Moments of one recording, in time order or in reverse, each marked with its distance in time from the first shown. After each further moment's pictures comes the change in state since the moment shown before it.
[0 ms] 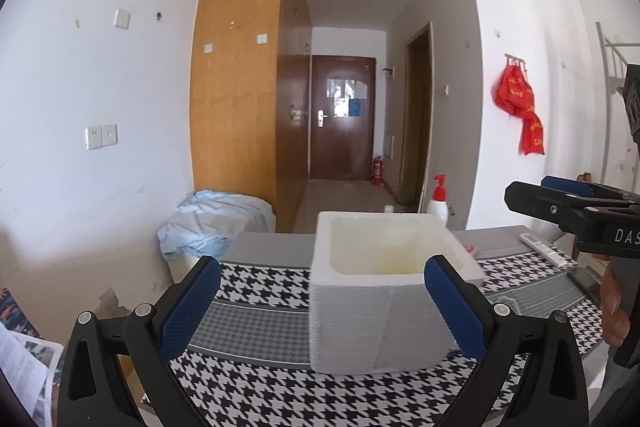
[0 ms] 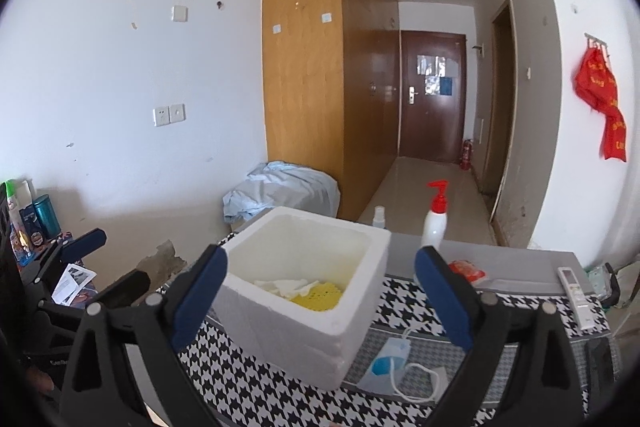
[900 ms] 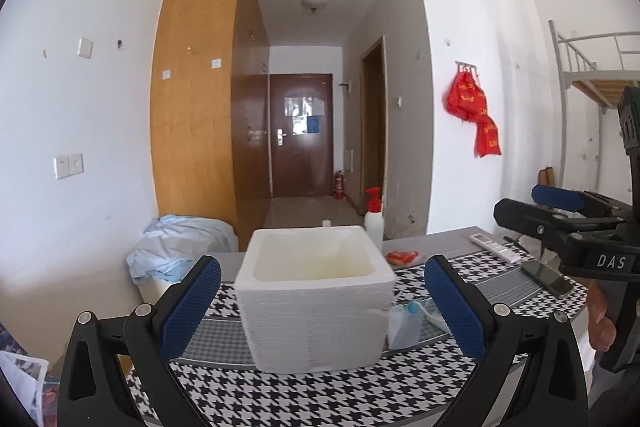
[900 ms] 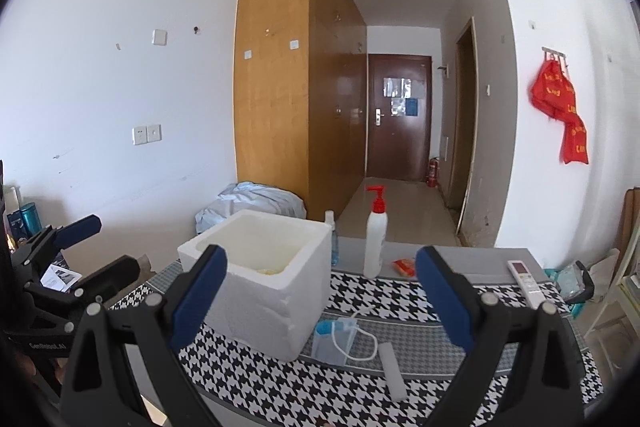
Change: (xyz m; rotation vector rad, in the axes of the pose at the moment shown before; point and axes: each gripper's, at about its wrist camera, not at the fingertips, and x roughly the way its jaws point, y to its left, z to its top) left arm -0.038 -0.049 0.001 0.067 -0.066 -0.138; right arm -0.070 -0.026 -0.029 0.016 -0.093 -0.118
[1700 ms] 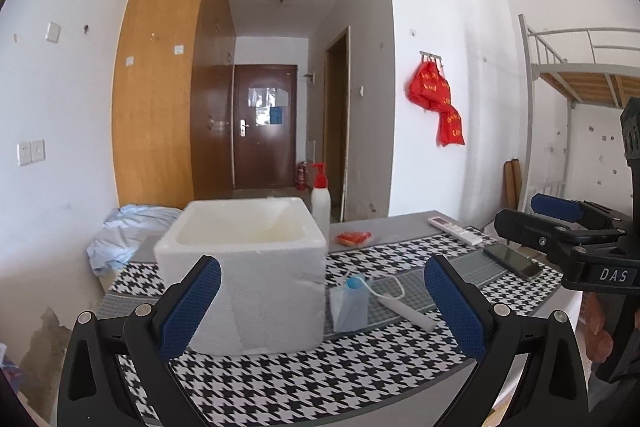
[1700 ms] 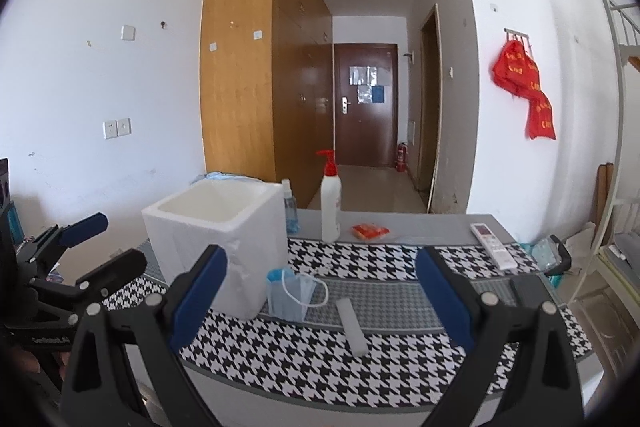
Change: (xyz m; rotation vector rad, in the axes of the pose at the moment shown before) left arm 0.016 -0.038 -0.041 0.000 0.031 -0.140; right arm -0.025 -0.035 -0.049 0.050 0.036 -0.109
